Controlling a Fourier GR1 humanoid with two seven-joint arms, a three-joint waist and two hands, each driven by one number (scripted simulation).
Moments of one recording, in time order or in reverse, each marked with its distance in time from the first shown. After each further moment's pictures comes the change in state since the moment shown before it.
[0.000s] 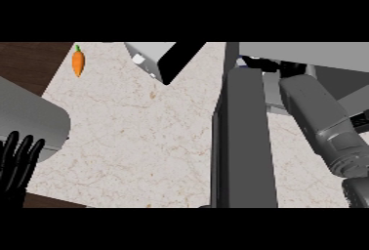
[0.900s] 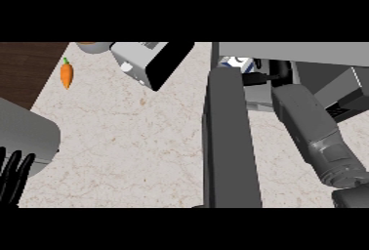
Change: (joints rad) left arm 0.098 -0.026 0.023 -0.016 0.076 -0.020 -0.023; right arm 0.096 0.052 0.004 -0.133 -0.062 0.423 -0.052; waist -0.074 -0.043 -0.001
